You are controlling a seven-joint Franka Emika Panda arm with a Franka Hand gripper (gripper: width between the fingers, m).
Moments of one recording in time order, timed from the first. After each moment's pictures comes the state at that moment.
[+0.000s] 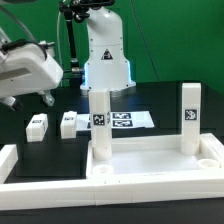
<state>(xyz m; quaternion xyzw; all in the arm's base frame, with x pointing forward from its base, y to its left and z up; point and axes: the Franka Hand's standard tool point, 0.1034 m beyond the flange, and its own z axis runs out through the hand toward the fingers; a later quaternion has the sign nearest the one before) 0.465 -0.180 0.081 -0.92 0.21 0.26 0.17</state>
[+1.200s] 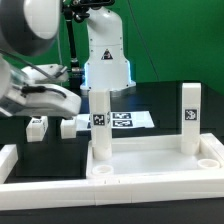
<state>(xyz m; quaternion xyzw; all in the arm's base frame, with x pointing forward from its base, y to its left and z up) 0.432 -0.136 0.044 -0.87 0.22 0.42 0.16</state>
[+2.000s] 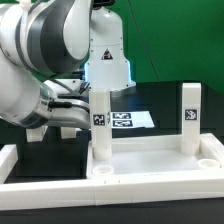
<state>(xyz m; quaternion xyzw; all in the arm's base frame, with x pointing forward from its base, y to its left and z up) 0.409 -0.115 0.013 -0.86 0.22 0.43 0.15</state>
